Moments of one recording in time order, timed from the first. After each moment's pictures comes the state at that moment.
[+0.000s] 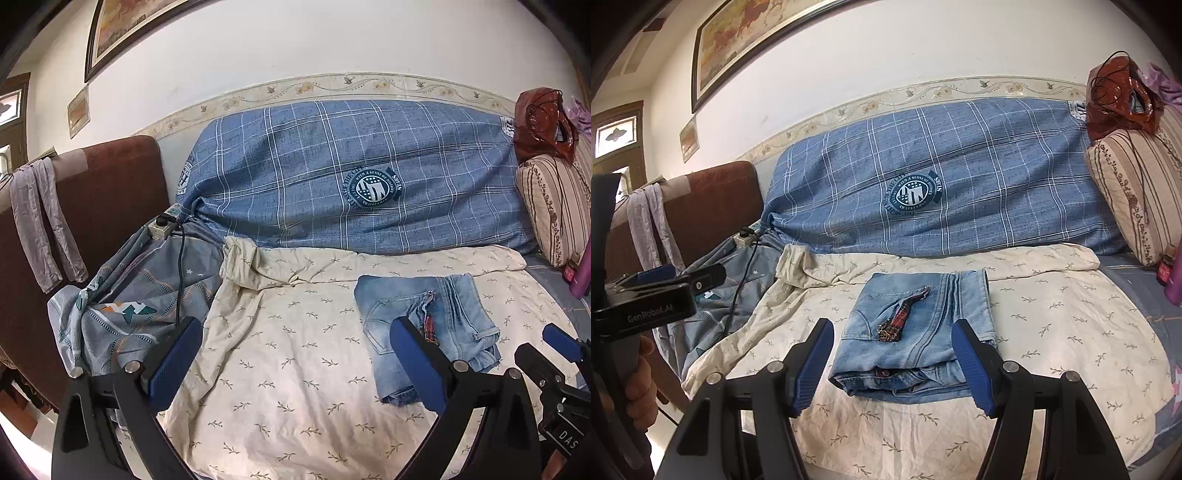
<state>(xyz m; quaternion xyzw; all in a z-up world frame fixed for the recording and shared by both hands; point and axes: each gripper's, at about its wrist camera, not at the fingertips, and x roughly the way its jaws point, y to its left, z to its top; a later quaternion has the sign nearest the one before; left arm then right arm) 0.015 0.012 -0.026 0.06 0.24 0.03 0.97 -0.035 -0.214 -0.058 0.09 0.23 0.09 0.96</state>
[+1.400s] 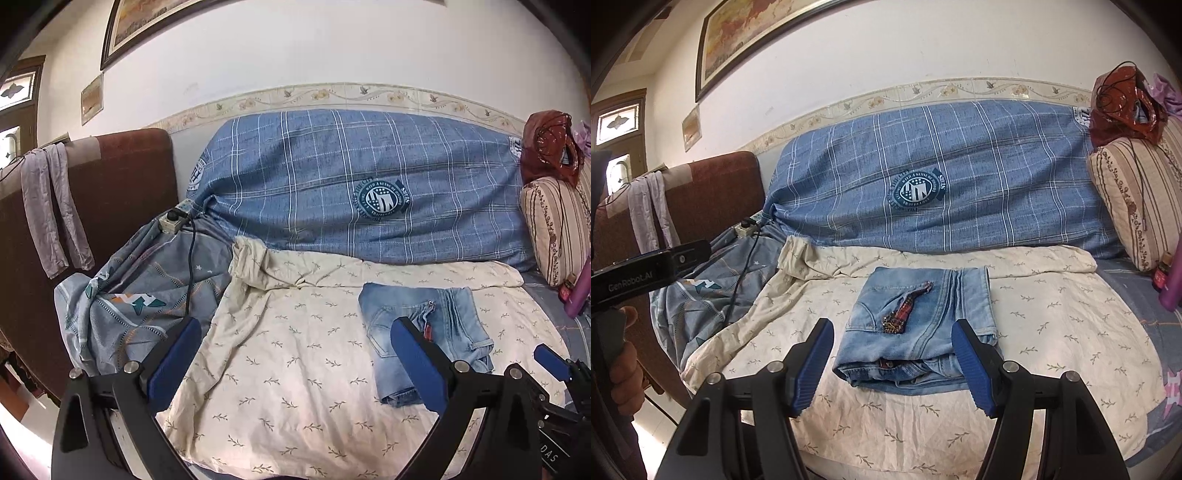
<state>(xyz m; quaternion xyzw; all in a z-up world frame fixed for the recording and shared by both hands) 0.002 0.026 -0.016 0.03 0.24 0.04 0.97 -0.042 -0.204 -0.056 0.07 0.24 0.09 0.96</state>
